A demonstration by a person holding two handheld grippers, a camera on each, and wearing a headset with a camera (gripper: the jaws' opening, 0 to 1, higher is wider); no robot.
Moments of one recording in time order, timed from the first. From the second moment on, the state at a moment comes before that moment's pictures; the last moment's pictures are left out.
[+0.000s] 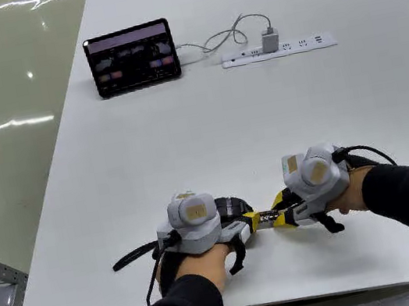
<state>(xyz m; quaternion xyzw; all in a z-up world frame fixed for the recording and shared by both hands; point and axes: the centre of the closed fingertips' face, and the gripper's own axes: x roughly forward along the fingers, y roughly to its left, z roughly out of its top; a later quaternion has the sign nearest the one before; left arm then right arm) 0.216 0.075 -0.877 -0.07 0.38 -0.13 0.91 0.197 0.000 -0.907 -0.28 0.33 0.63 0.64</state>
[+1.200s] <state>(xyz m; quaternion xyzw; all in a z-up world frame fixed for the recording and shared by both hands) 0.217 0.076 -0.878 -0.08 0.37 -0.14 0.91 0.197 0.019 -0.907 -0.29 0.32 0.64 0.64</state>
